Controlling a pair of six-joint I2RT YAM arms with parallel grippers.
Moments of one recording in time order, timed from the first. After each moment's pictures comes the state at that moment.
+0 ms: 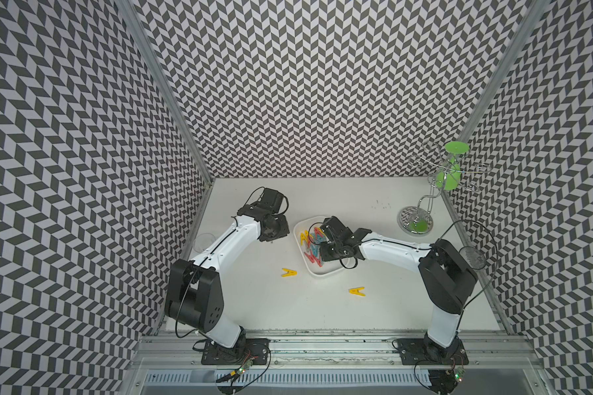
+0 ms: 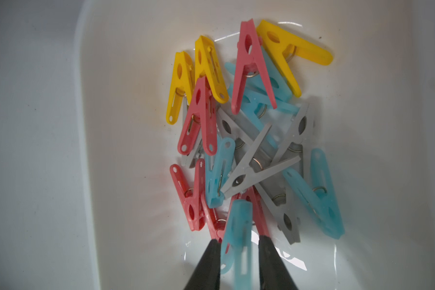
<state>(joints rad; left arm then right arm) -0.34 1.57 1.27 -0.81 -0.02 -0.57 0.80 1.85 1.25 -0.44 0.00 0.57</state>
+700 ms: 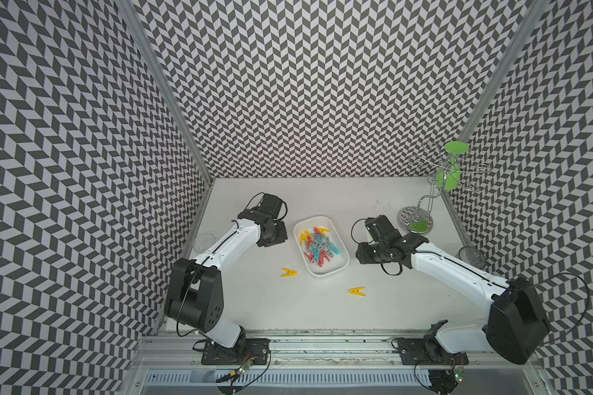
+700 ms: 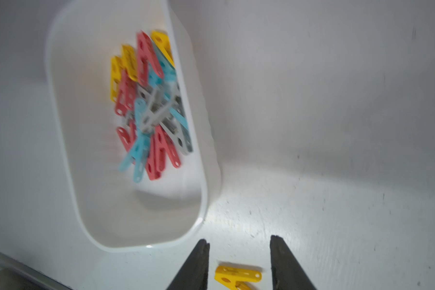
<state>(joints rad) -0.34 1.57 1.19 -0.80 -0.03 -0.55 0.60 1.38 0.92 -0.68 -0.06 0.52</state>
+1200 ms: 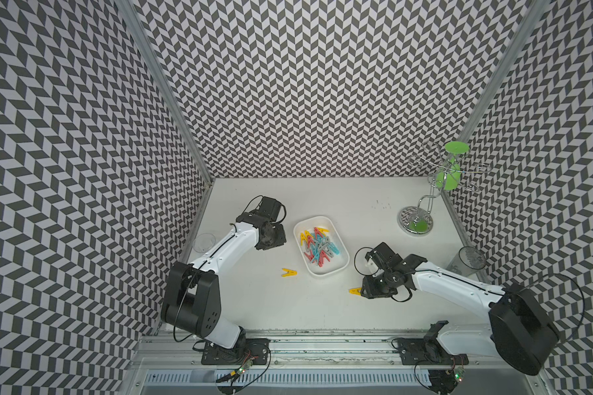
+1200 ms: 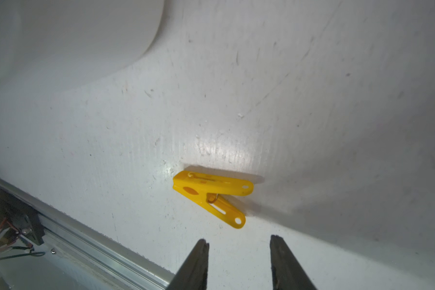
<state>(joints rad) -0.34 1.53 1.15 -0.79 -0.03 -0.55 0.66 1.32 0.66 -0.66 -0.27 0.52</state>
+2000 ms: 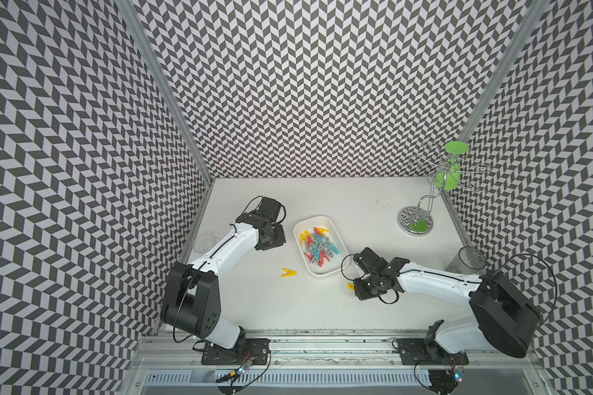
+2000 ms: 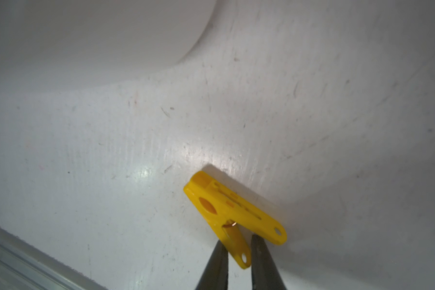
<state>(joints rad) -0.34 1.53 1.15 -0.79 -0.05 -0.55 0.78 1.44 0.69 -0.54 -0.12 0.53</state>
